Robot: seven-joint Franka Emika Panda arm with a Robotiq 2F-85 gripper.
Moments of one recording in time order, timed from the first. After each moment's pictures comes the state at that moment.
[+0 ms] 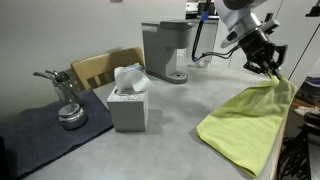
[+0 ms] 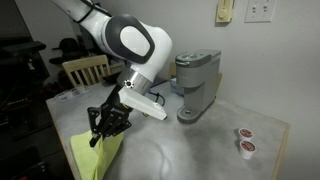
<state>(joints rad) -0.14 0.29 -0.13 -2.14 -0.04 1.65 -1.67</state>
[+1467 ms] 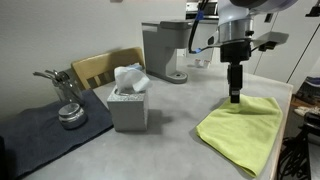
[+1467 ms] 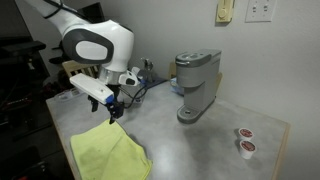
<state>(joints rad) -0.05 0.14 0.02 -2.39 0.30 2.21 -0.58</state>
